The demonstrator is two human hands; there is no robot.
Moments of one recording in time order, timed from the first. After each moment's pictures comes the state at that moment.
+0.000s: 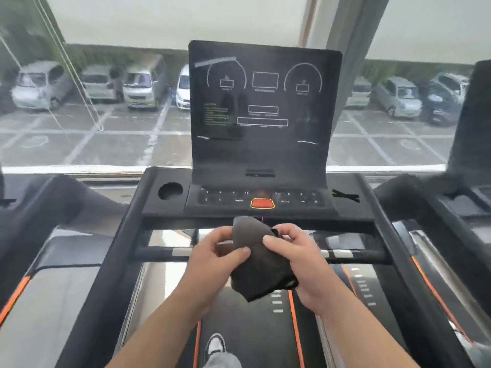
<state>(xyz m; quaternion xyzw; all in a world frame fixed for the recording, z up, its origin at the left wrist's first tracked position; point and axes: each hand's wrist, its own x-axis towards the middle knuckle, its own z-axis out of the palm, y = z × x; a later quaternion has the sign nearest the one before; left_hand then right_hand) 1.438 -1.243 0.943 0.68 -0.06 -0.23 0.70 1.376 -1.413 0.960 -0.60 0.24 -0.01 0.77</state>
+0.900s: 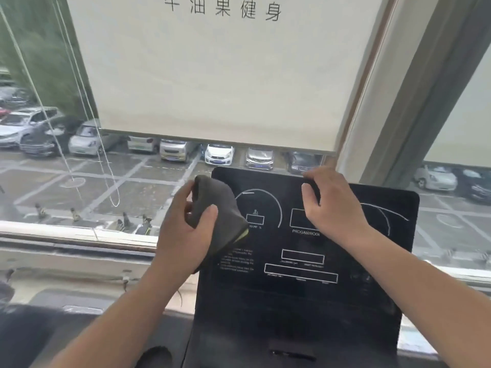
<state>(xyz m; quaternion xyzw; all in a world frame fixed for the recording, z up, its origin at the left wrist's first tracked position) 1.834 -1.315 1.092 0.77 -0.06 0.14 0.62 1.822 -1.594 1.123 -0.94 0.01 -0.31 0.18</state>
